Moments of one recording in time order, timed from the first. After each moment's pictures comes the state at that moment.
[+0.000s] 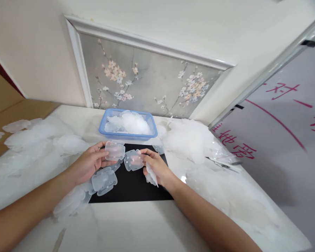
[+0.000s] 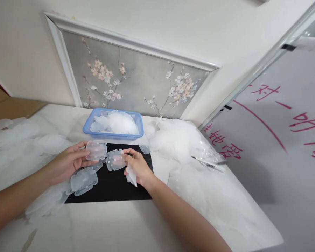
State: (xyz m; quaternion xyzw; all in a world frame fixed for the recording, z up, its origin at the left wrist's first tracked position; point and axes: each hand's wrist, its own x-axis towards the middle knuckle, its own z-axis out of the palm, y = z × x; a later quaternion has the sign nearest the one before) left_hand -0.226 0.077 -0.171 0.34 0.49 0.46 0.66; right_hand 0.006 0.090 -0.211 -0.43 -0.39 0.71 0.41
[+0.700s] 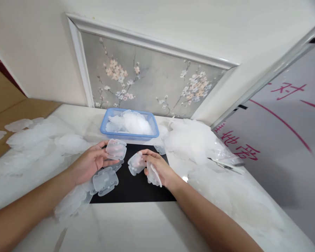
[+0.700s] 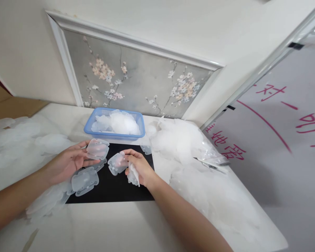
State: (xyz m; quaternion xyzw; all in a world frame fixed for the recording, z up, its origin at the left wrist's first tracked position) left_hand -0.226 0.077 -0.165 0.32 0.47 0.45 0.69; right_hand 0.012 0.092 -0.216 -0.40 -0.35 0.75 0.39
